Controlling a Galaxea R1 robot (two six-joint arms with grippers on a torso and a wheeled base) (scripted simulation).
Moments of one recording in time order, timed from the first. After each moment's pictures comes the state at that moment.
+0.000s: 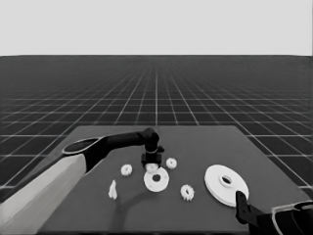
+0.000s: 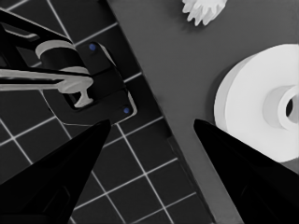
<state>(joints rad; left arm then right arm) 0.12 3.10 -1.98 0.27 1.44 -1.13 -0.35 1.76 -0.39 -0.70 -1.18 0.32</state>
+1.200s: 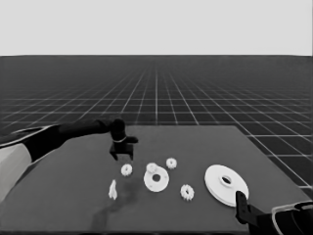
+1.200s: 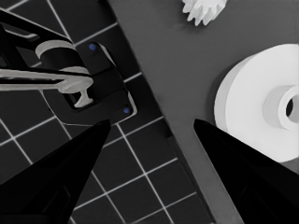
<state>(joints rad) -0.02 2.68 -1.58 0.14 1.50 -1.10 -0.35 1.76 -0.39 -0.70 -1.18 0.32</state>
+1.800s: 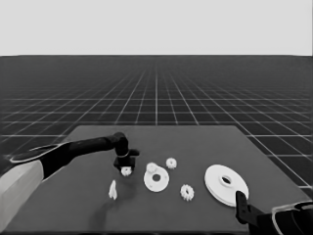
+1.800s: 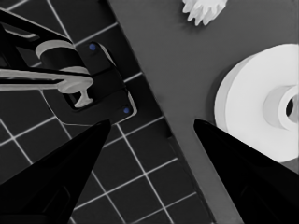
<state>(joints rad) 0.17 2.73 -1.72 0.29 1.39 -1.03 -0.35 1.76 -0.39 -0.70 -1.18 0.32</state>
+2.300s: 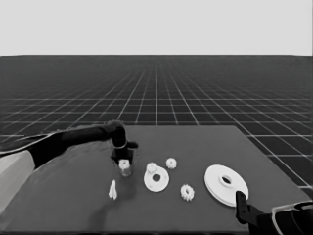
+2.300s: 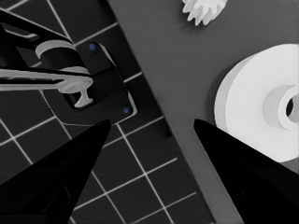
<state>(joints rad) 0.05 2.68 -1.60 0.20 1.46 -1.08 -0.35 1.76 -0.39 -0.70 -1.18 0.32</state>
